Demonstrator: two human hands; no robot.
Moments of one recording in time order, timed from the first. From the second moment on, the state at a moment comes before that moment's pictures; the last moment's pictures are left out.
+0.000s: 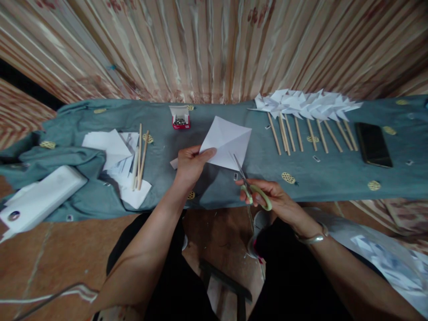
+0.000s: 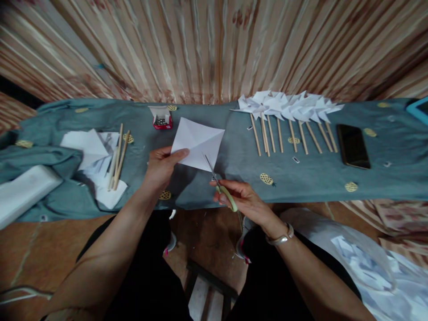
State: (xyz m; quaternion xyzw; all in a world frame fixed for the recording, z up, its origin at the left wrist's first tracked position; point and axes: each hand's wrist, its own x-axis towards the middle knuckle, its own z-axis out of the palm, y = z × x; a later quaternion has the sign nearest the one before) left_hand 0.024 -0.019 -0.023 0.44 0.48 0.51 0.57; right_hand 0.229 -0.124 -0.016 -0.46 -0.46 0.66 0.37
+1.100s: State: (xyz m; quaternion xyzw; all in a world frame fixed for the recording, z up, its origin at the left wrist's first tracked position) left_hand 0.022 -0.020 -0.024 0.44 0.50 0.50 0.56; right_hand 0.228 -0.123 -0.029 -0.49 -0.43 0.66 0.38
